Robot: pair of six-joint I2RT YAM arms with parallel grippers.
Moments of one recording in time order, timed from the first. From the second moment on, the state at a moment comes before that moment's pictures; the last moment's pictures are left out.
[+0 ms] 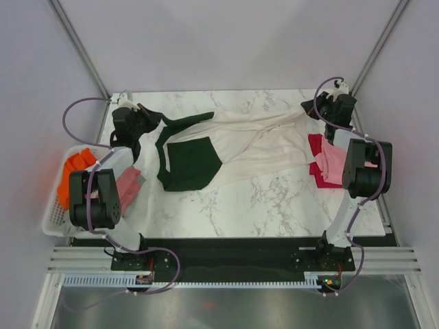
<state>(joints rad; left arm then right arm) 0.05 1.64 1.00 0.42 0.29 -0.60 -0.15 1.99 1.28 0.50 -0.46 0.48</state>
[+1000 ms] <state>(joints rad) -0.17 1.01 0.28 0.49 0.23 -0.62 -0.17 1.83 0.95 0.54 -0.15 0.60</state>
